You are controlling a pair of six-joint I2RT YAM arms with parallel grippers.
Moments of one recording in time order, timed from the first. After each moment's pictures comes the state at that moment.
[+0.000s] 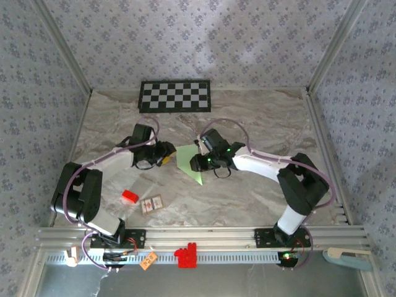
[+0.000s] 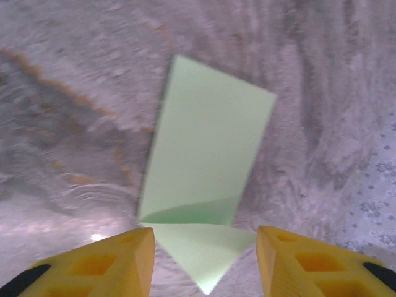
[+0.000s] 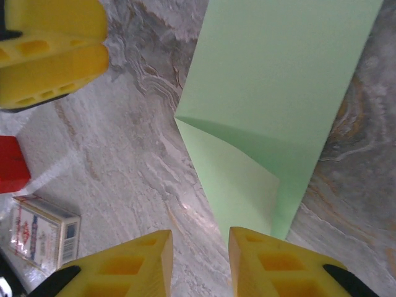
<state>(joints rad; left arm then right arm) -0.35 1.53 0.80 -0.21 0.47 -0.98 0.77 1.69 1.06 -0.31 -0.27 0.48</state>
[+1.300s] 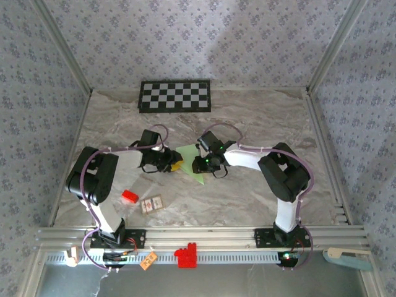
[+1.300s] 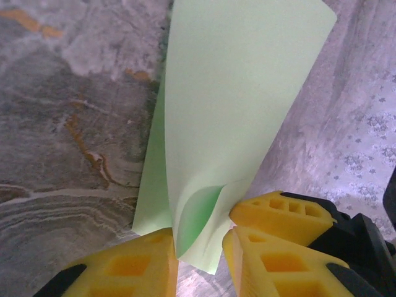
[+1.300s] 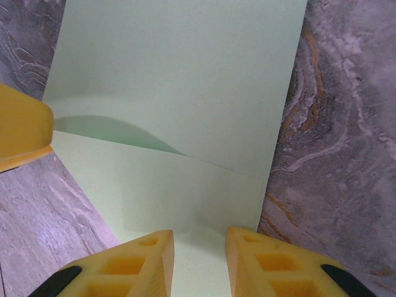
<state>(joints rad) -0.38 1.73 0.79 -0.05 0.69 -1.02 0.73 1.87 1.11 -0.34 -0.27 0.52</state>
